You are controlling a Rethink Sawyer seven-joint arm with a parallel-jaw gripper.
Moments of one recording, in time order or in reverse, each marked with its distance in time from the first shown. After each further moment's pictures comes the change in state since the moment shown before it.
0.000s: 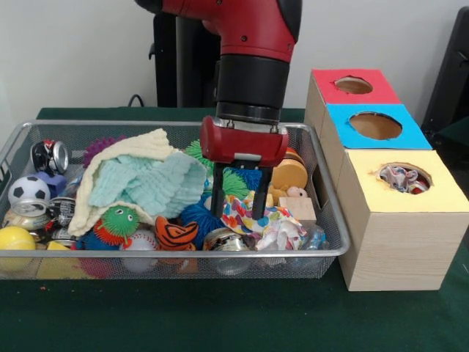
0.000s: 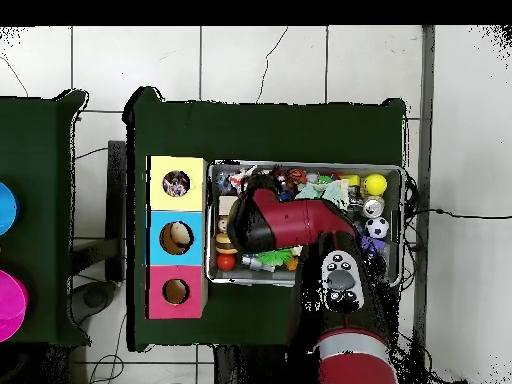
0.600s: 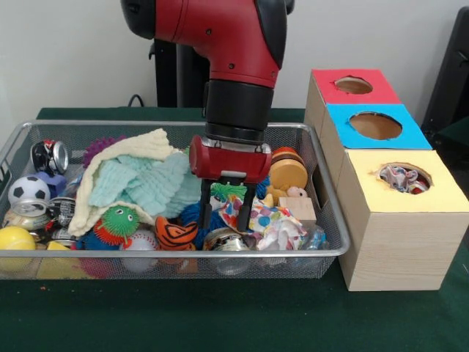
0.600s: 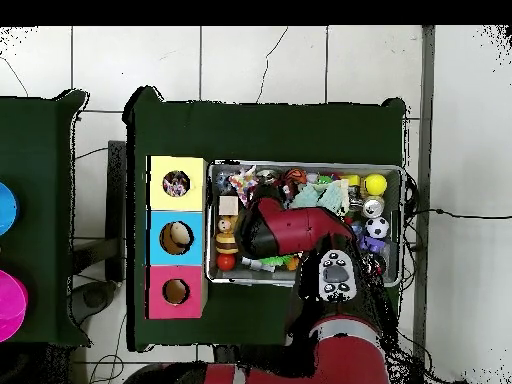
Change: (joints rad) arm 0.018 0.078 -0.053 -0.008 0.000 -0.063 0.000
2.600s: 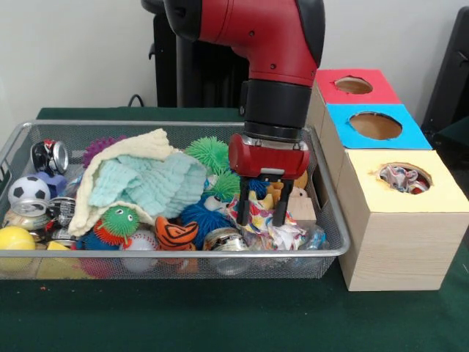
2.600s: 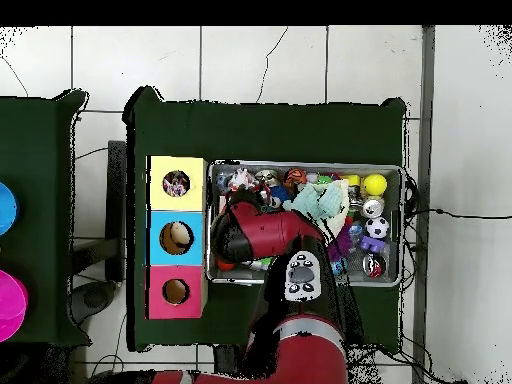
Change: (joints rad) arm 0.104 0.017 -0.047 0.026 0.090 0.000 0.000
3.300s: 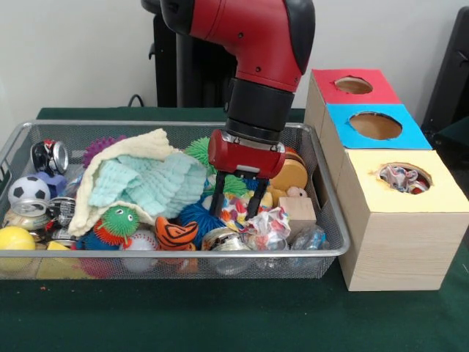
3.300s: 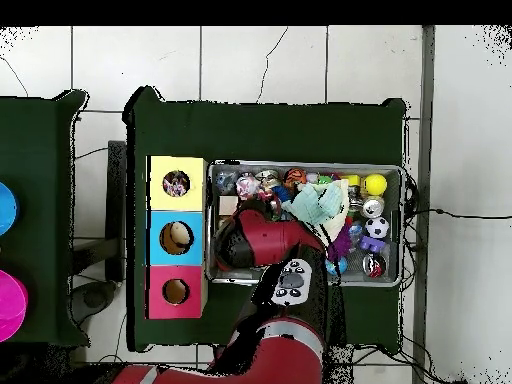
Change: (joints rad) arm 0.072 0.054 -0.135 0.000 0.096 0.000 0.000
